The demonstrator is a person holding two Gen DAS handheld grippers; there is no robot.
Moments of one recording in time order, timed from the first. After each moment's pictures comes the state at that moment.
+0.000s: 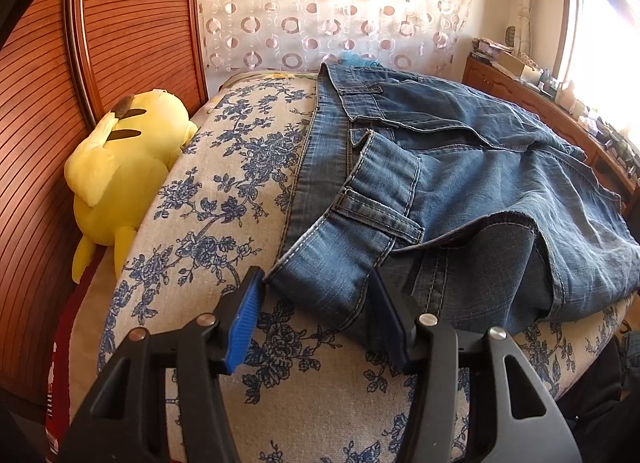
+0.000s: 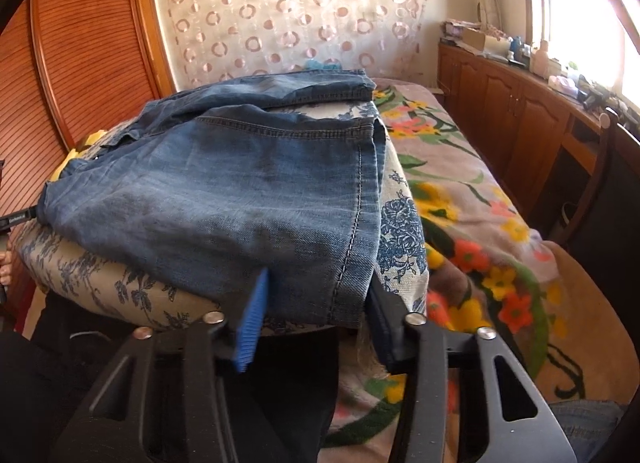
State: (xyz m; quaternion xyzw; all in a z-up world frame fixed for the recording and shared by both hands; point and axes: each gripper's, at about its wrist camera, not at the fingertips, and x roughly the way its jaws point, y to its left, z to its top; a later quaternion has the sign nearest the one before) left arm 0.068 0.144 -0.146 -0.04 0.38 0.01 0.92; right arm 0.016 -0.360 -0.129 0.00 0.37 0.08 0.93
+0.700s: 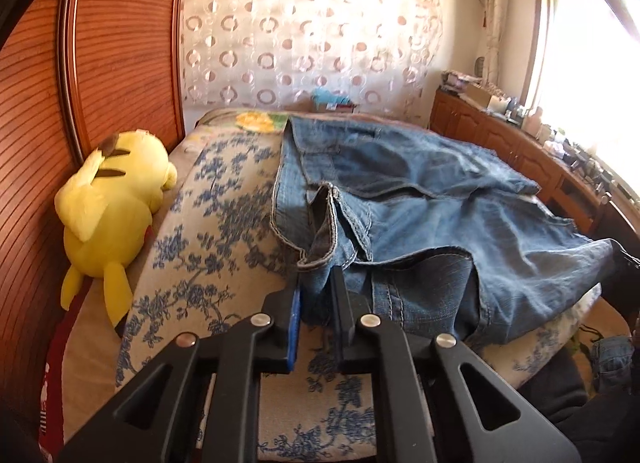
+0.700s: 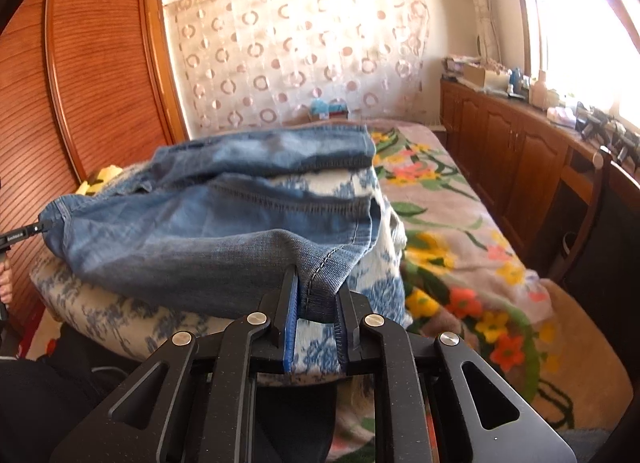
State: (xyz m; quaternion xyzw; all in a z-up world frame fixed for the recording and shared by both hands) left arm 0.041 0.130 -0.084 -0.05 0.32 -0.04 0.95; right arm 0.018 -0.367 -0.076 0.01 0.30 0.10 0.95
